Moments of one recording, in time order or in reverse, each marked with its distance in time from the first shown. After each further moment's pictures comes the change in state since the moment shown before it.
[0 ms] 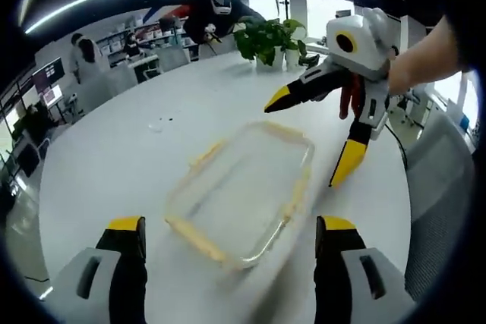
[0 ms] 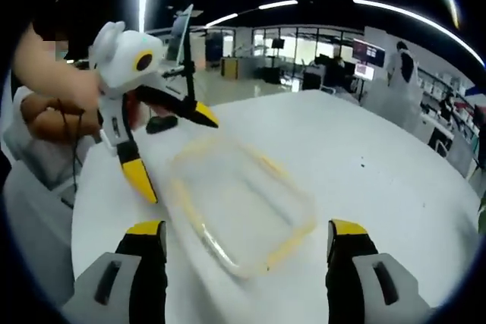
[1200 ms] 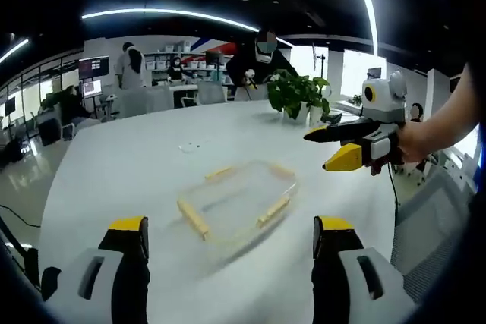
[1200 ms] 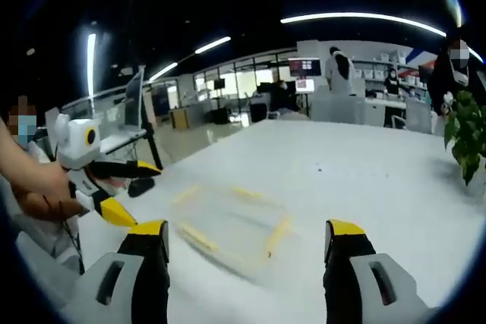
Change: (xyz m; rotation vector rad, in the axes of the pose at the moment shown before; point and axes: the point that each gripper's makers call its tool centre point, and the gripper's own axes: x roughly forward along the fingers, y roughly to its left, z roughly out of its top) left arm -0.063 -0.012 0.007 -0.243 -0.256 0.130; right arm -0.062 -0.002 0.024 0.266 -0.238 -0.240
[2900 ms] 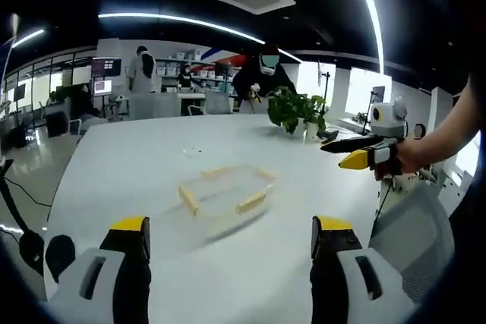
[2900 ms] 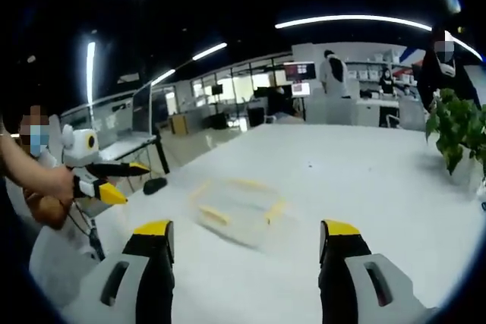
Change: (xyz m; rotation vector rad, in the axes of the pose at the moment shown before) left arm -0.066 -0.021 0.000 -0.062 -0.061 0.022; right arm -0.083 0.009 -0.002 0.018 -0.028 -0.003
